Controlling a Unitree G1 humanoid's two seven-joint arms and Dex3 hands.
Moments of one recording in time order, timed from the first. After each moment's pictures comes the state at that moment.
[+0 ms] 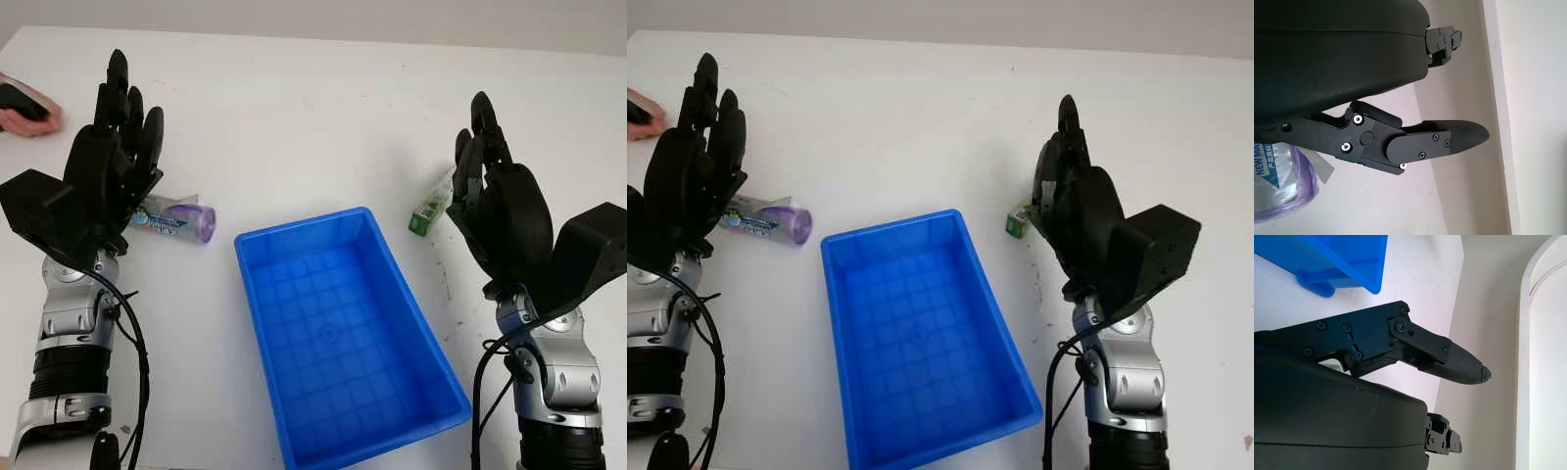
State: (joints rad) left arm -0.51 0.37 0.25 0.35 -0.16 -0.19 -0.22; right arm -0.24 -0.19 -0.16 -0.25 0.18 0.28 0.11
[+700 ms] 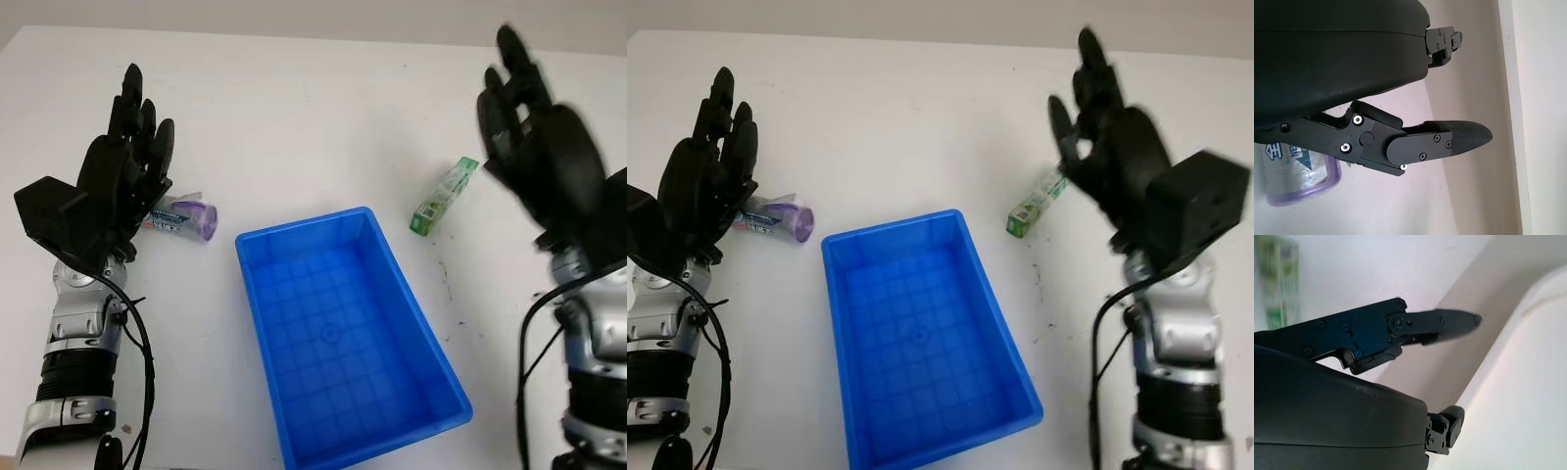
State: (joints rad) left arm -0.50 0.36 0.22 0.40 -0.15 -0.21 -0.24; right arm -0.56 -0.60 -0.25 -0.09 0.07 0.21 0.32
